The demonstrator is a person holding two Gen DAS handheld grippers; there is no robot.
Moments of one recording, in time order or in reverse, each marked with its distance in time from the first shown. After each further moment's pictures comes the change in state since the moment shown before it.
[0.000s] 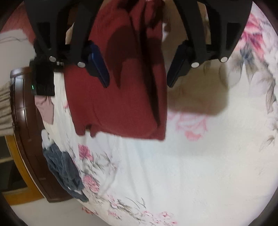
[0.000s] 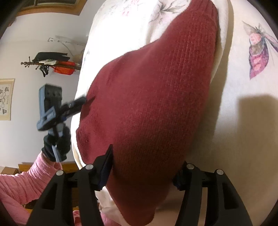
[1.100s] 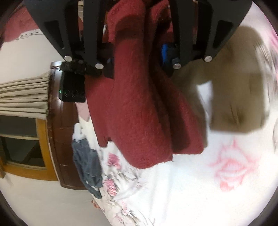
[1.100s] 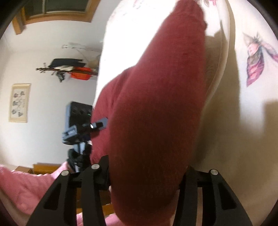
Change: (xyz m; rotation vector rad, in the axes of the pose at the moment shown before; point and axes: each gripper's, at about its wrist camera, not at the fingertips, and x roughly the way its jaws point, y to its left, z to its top) left arm 0.023 -0.029 -0.041 -0.214 0.024 -0.406; right arm -0.058 -0.008 -0.021 -0.010 -0.028 0.169
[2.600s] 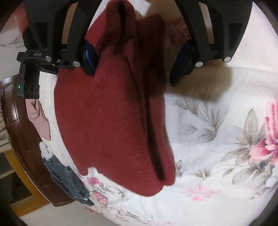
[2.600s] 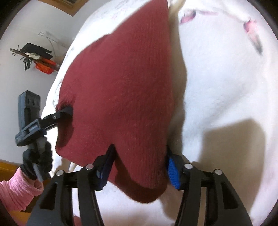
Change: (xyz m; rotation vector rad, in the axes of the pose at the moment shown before) left arm 0.020 0.015 -0.107 0.272 -0.189 0.444; right arm -0.011 -0.039 -0.097 -0.097 -0.150 -0.480
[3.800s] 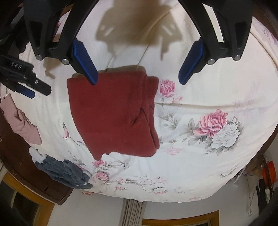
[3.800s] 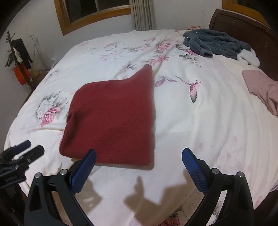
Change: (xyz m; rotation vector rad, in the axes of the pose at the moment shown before) left arm -0.114 -0.110 -0.110 0.122 -0.253 0.369; right arm -0.100 0.099 -0.079 -0.079 -0.389 -0.427
